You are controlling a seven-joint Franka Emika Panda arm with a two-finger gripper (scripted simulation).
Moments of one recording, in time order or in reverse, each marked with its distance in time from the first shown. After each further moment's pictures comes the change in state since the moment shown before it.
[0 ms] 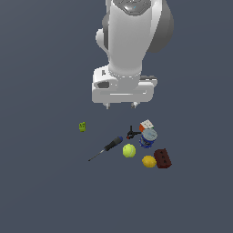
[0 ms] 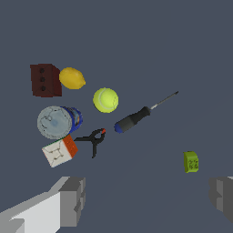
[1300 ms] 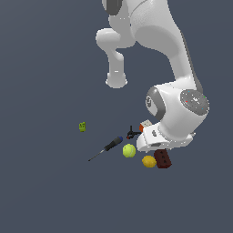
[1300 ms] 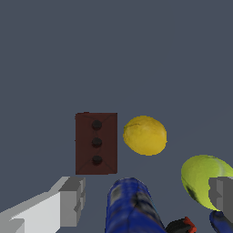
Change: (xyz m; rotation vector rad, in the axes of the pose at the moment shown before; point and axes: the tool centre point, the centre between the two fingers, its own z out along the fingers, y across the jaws) arm 0.122 -0.157 0.145 0.013 0.048 -0.042
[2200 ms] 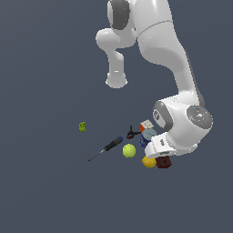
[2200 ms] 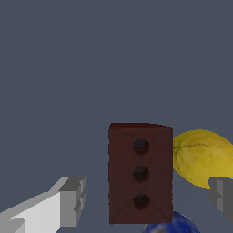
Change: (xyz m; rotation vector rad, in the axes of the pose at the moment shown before) arm 0.013 -0.043 0.050 0.018 0.010 -0.003
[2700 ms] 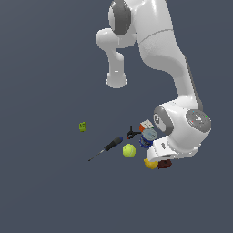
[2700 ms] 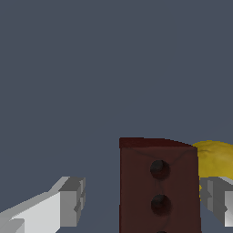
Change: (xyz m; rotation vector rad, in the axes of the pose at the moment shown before) arm 0.013 -0.009 0.016 0.010 0.045 -0.007
